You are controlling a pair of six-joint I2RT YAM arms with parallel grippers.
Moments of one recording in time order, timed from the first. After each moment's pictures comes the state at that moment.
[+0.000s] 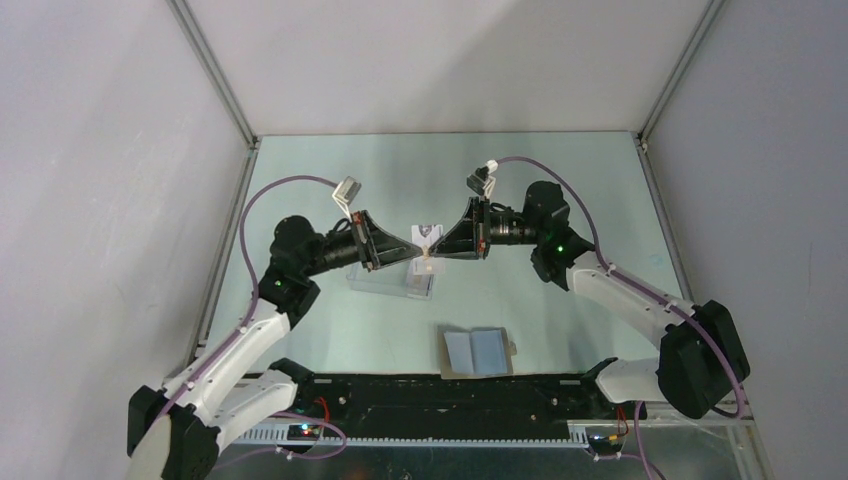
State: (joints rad) left arm -0.44 0.91 0.65 0.33 0.82 -1.09; right arm 0.60 1.31 0.90 0.43 -0.96 1.26
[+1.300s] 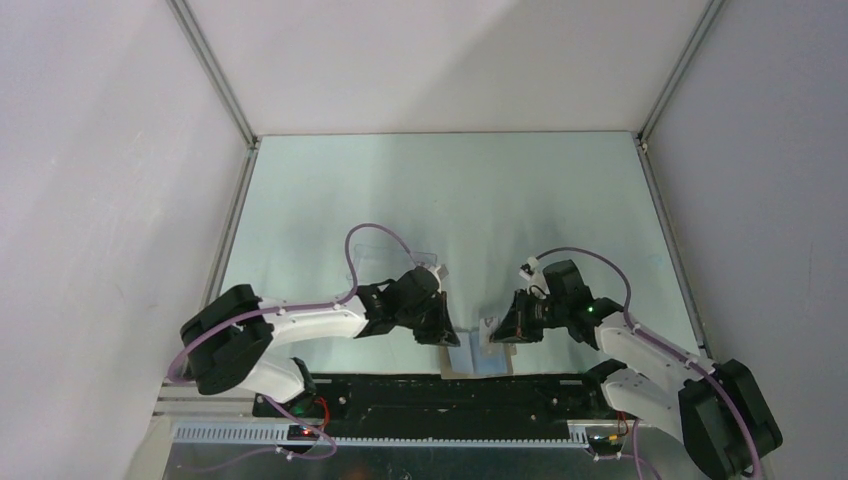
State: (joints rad) left arm -1.02 1.43 0.67 -0.08 0.25 -1.04; right arm 0.47 0.99 0.35 -0.25 -0.67 0.75
